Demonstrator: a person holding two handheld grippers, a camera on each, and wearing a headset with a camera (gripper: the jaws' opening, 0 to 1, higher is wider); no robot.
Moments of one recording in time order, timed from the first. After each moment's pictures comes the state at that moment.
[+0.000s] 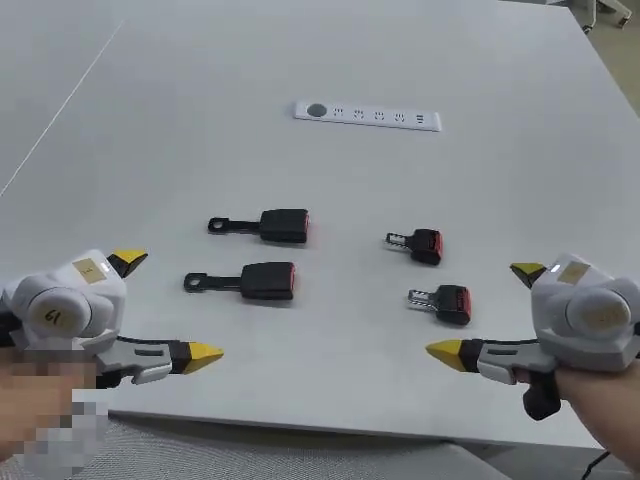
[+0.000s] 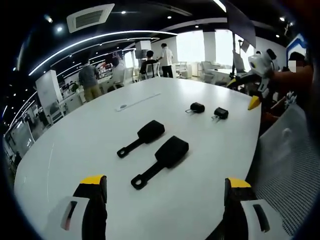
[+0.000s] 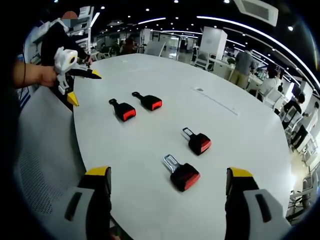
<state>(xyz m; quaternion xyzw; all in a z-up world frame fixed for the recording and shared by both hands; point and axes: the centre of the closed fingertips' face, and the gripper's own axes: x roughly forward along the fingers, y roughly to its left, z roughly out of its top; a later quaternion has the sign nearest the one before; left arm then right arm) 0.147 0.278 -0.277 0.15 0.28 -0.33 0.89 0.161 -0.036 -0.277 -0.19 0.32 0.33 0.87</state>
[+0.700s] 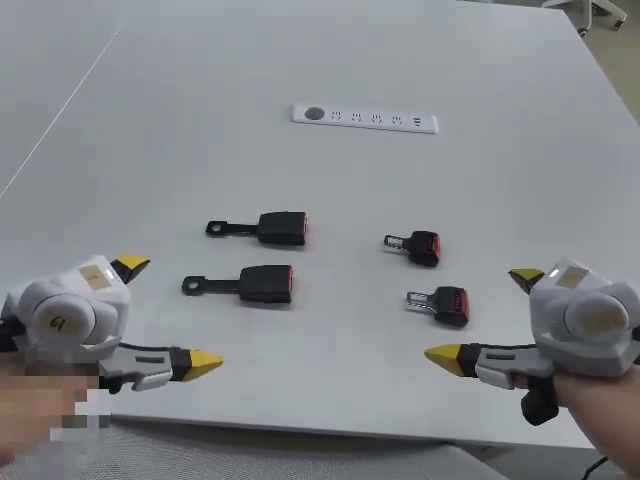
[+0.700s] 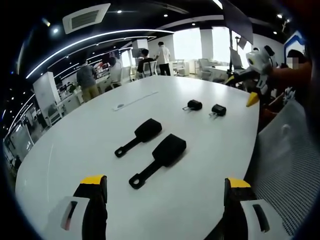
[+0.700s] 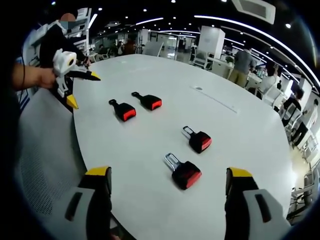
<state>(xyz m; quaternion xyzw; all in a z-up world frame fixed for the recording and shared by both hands) 0.144 0.275 -0.280 0.16 0.29 -0.34 0.88 0.159 -0.038 -0.278 -0.18 0.32 0.33 0.87</state>
